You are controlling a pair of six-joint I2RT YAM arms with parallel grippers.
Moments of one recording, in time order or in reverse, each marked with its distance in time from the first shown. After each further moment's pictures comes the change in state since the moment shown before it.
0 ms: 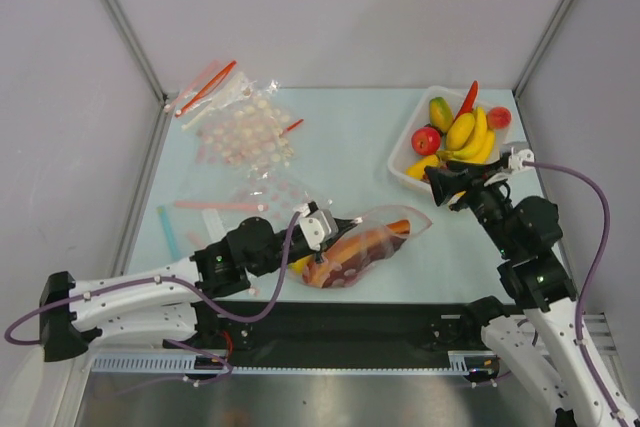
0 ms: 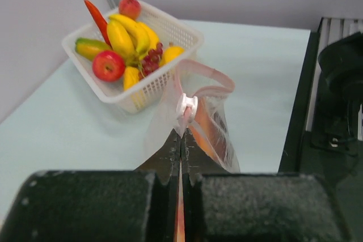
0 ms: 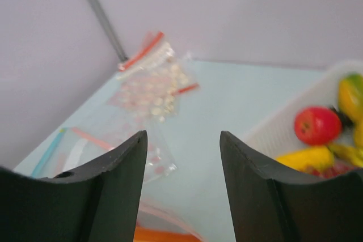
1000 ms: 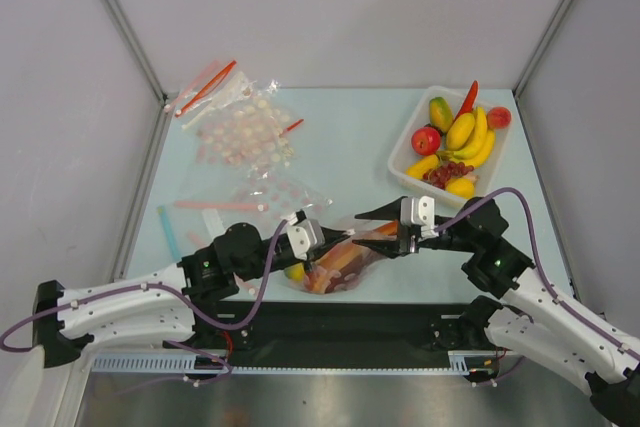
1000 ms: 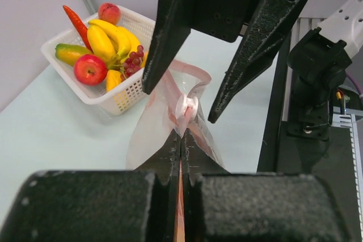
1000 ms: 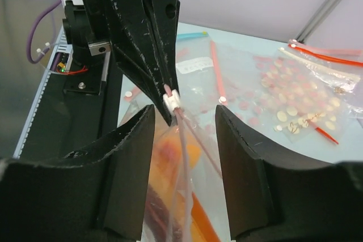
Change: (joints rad) left arm 0.001 -0.103 -0.067 -0.052 0.082 -0.024; right arm 0.414 0.152 -0.134 0.340 -0.660 -0.514
